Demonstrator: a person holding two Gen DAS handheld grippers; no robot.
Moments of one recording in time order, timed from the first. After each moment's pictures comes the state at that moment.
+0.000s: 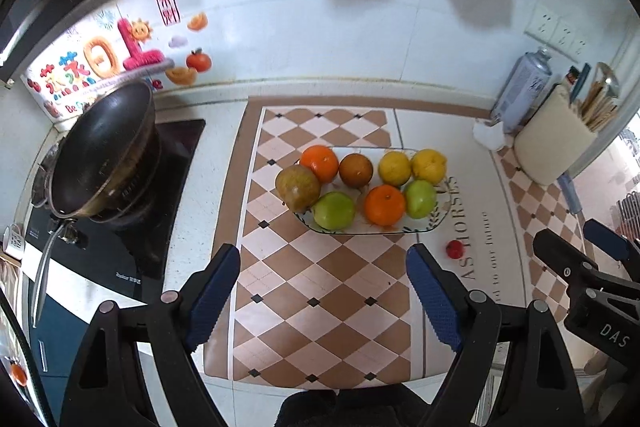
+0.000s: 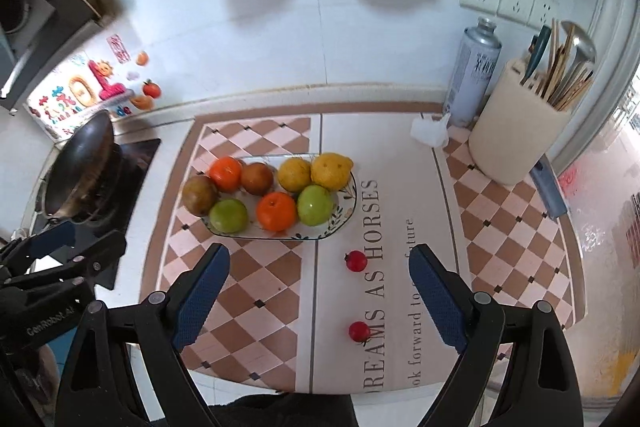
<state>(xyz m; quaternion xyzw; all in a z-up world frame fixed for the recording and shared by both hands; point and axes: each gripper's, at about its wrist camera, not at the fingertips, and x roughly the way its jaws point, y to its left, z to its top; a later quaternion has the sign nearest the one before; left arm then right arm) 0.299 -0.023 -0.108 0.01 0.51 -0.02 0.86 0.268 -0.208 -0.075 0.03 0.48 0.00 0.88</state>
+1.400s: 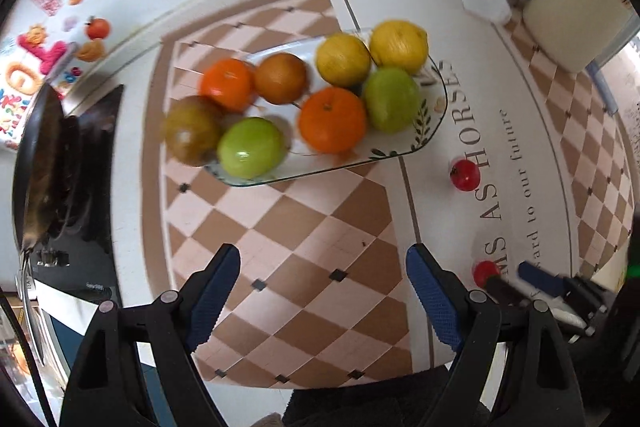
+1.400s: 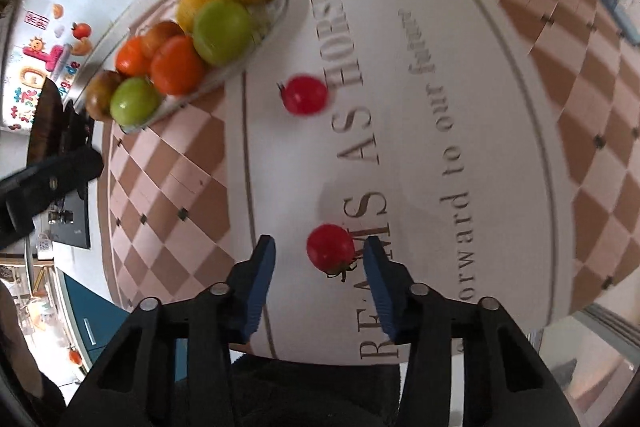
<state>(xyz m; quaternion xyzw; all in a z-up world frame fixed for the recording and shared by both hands) 0.350 -0.125 -0.250 0.12 0.64 -0.05 0.75 0.275 -0.293 -0.315 0.18 0.65 0.03 0.74</state>
